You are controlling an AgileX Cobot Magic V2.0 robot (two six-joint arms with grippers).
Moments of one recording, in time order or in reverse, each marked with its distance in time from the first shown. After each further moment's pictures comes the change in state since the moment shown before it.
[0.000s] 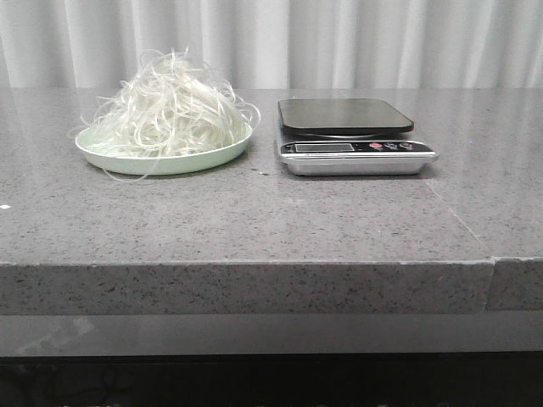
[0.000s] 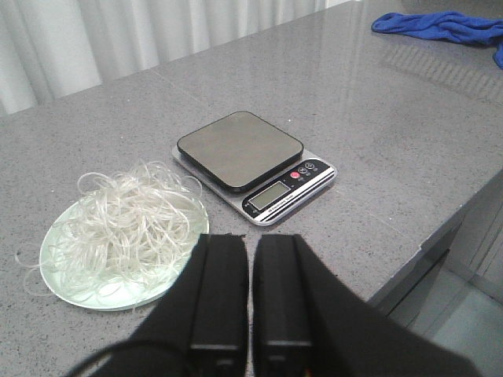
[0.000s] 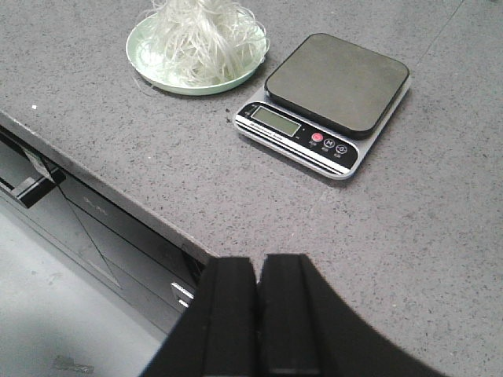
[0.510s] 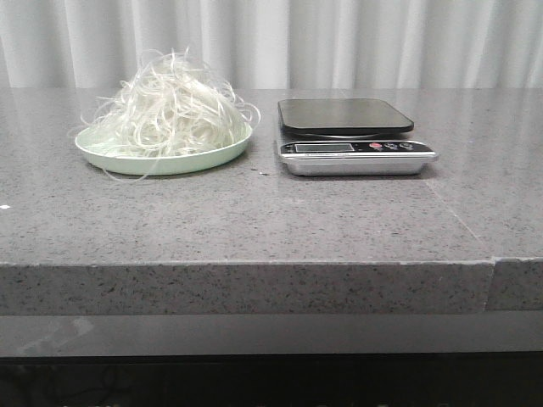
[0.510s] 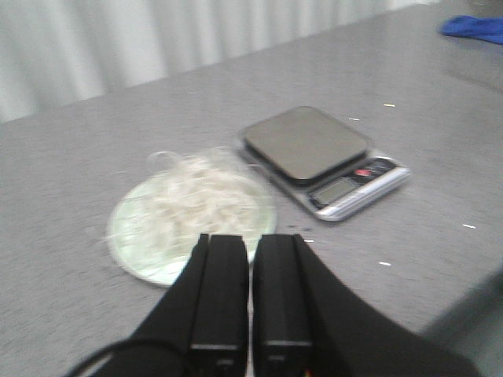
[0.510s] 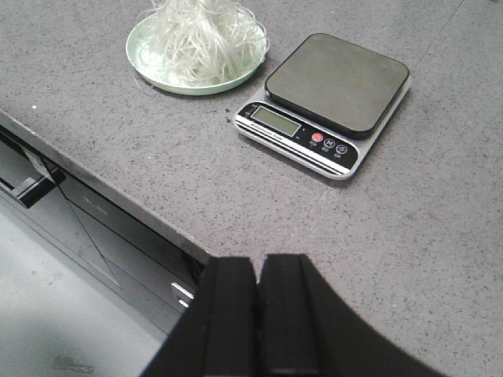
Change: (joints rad) left arm 0.174 -0.086 0.175 0.021 -0.131 0.000; right arm 0.000 0.000 0.000 -0.001 0.000 0.000
